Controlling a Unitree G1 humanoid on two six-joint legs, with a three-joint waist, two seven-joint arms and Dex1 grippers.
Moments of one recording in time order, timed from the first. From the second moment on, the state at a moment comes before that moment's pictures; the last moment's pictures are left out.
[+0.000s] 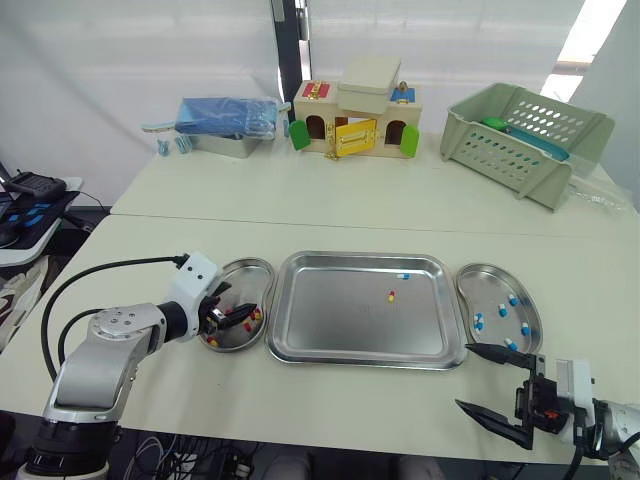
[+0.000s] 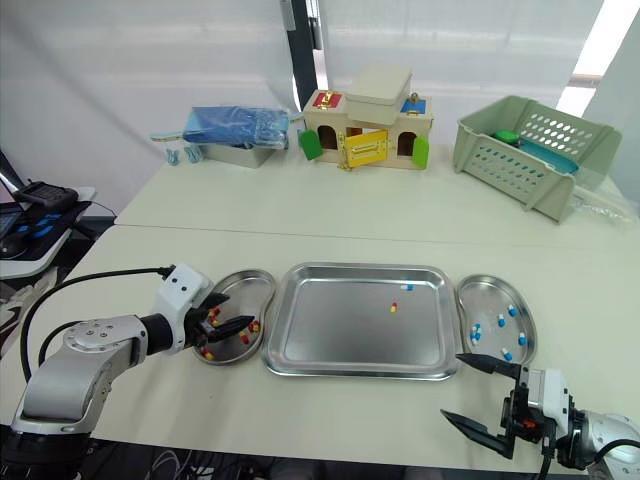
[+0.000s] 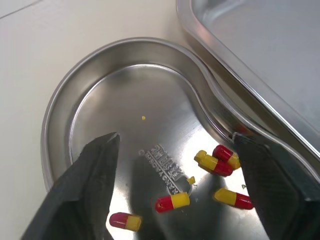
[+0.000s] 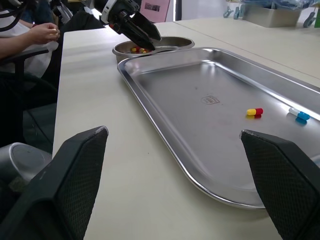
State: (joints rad) left arm -0.18 0.72 0.14 -0.26 -0.23 0.75 -0.77; right arm 0.35 -0.63 -0.19 -0.20 0.56 -0.21 1.24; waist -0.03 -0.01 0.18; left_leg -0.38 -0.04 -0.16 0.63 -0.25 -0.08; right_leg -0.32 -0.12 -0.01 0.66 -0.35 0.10
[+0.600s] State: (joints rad) left arm -0.13 0.92 0.37 -0.06 -0.29 0.66 -0.82; right arm 0.35 -0.70 -0.44 -0.14 0.61 -0.11 1.17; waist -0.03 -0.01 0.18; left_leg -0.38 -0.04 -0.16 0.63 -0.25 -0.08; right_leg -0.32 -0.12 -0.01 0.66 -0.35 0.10
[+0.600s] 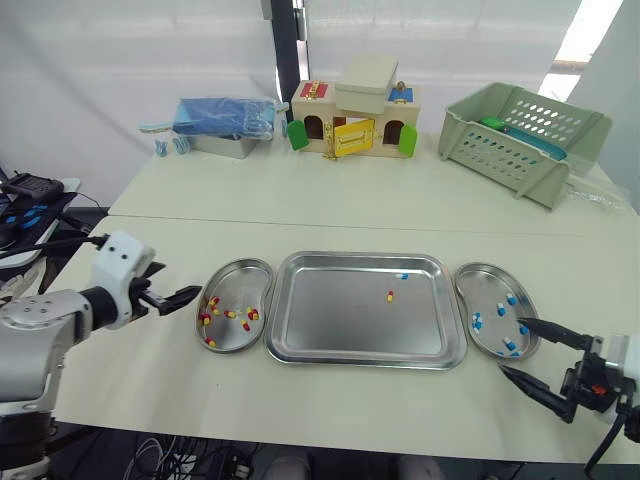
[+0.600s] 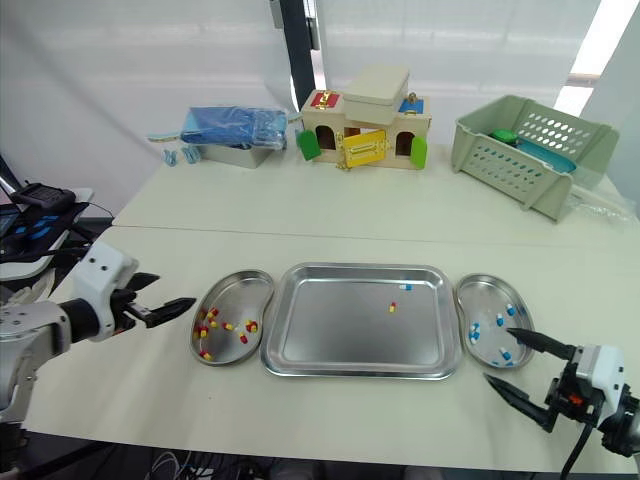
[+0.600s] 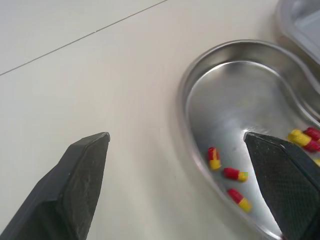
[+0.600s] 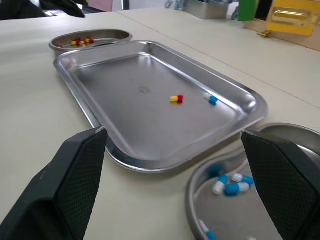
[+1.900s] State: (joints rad) left arm -0.10 1.01 0.37 0.07 -0.28 0.49 -0.85; right arm 0.33 -0.74 -0.56 0.03 0.57 -0.12 1.20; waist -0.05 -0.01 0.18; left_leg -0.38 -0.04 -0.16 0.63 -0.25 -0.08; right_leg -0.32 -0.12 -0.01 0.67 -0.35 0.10
